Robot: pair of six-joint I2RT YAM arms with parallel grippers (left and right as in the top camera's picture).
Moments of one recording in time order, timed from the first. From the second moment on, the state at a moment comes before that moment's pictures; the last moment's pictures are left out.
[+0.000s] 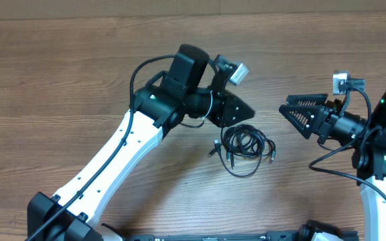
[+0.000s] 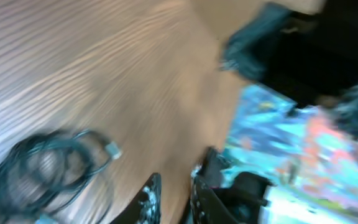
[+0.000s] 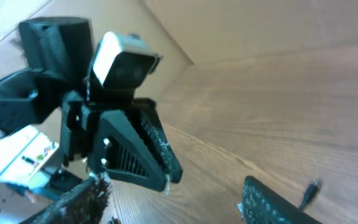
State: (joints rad) left arm -0.58 1.59 1.41 -0.58 0.80 -0.31; right arm -0.29 1.04 0.87 -0.37 -1.29 0.17
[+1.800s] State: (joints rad) left arm -0.58 1.59 1.41 -0.74 0.36 -0.22; right arm -0.09 1.47 0.73 -0.69 -0.61 0.63
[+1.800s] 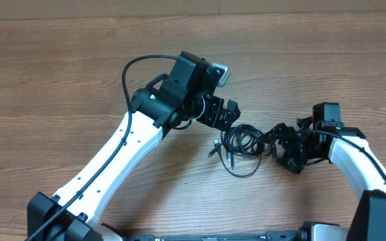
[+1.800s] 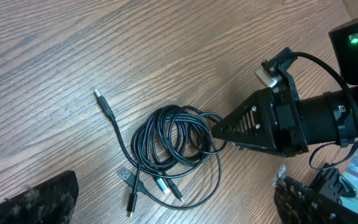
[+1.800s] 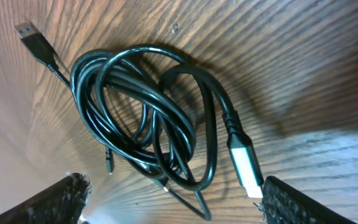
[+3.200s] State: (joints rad) left arm -0.58 1.59 1.41 -0.74 0.36 -0.22; right arm 0.00 1.47 0.67 -0.57 -0.54 0.86
